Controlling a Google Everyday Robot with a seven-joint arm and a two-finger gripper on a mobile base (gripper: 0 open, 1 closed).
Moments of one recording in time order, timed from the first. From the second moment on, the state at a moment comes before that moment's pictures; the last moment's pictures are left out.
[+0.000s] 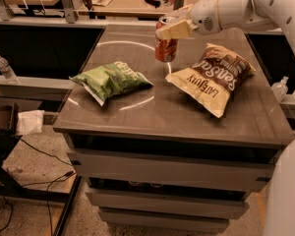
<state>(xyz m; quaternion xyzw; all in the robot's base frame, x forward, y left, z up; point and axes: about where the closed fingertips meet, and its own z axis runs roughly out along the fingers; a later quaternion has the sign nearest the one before) 0.727 -0.067 0.969 -0.50 0.65 0.26 0.50</state>
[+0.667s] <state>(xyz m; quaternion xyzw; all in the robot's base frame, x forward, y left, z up) 0.708 -0.052 0.952 -0.51 0.65 0.27 0.50</state>
